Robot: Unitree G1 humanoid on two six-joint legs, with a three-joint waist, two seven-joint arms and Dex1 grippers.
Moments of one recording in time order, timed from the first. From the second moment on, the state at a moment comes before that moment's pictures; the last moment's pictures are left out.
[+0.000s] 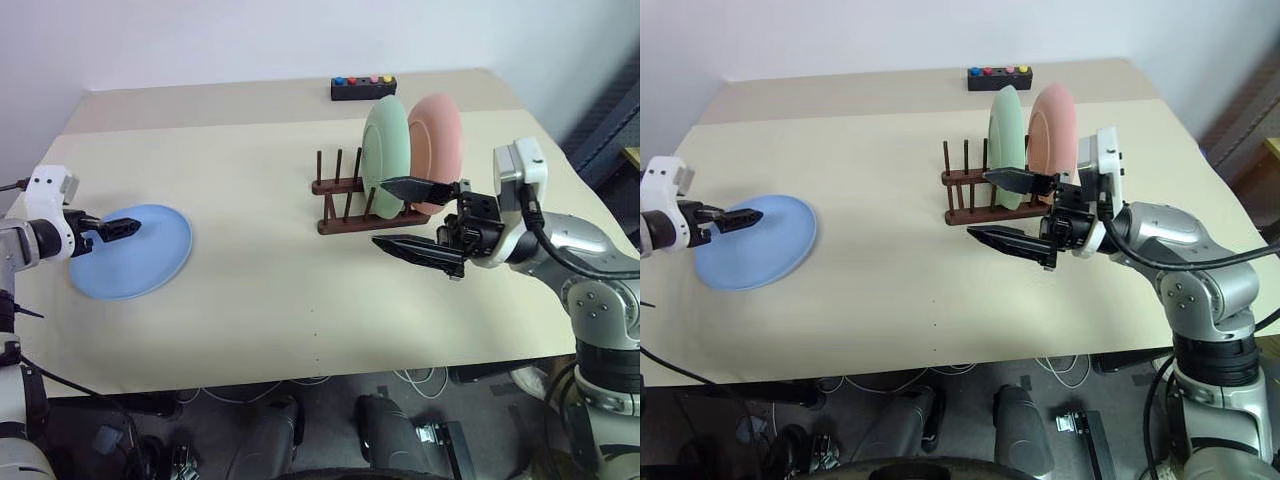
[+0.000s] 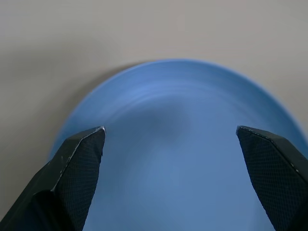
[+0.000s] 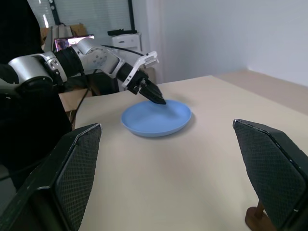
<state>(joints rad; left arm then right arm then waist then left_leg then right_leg) -0.65 0.99 0.18 0.61 -0.32 0.78 -0.77 -0.48 -0.69 -0.14 -0.38 0.89 0.67 0.95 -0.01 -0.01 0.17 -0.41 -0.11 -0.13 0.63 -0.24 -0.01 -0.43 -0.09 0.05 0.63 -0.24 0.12</state>
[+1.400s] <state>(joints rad) -1.04 1.00 0.02 1.31 0.00 0.81 -0.88 -0.44 -0.68 -0.13 -0.39 0.85 0.65 0.89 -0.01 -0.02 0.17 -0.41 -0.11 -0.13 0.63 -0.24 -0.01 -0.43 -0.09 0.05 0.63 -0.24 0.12</state>
